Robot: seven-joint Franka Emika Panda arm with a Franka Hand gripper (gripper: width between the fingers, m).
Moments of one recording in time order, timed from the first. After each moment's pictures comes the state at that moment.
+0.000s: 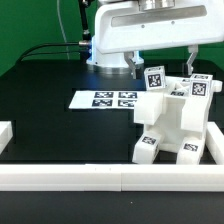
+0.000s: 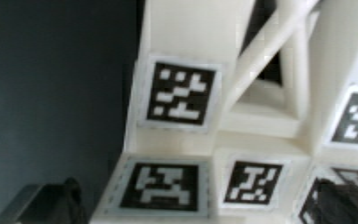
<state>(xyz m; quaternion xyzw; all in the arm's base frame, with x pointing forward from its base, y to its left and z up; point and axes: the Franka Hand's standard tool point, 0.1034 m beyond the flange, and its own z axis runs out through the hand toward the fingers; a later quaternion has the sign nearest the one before) 0.542 0.055 0.120 -0.99 0.10 -0.04 0.07</state>
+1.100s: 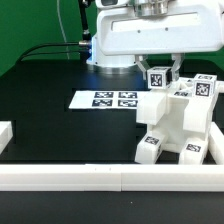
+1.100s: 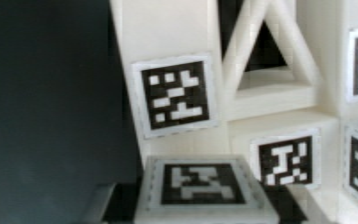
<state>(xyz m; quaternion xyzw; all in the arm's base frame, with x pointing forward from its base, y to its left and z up) 0.545 0.051 0.114 -0.95 0.29 -0.02 0.07</state>
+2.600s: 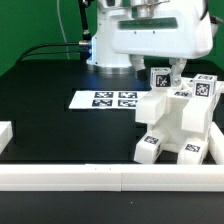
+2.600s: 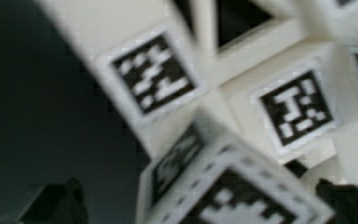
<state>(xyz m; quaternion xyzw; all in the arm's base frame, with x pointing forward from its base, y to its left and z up) 0.550 0.040 0.111 -0.91 0.41 -0.02 0.07</state>
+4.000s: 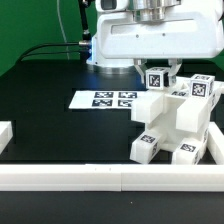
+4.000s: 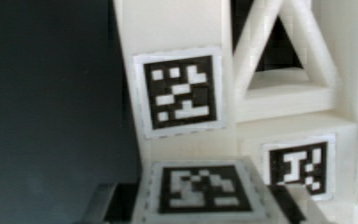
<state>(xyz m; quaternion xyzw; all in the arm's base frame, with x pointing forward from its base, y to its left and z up) 0.544 0.048 0.106 -0.94 0.35 -0.02 0.06</state>
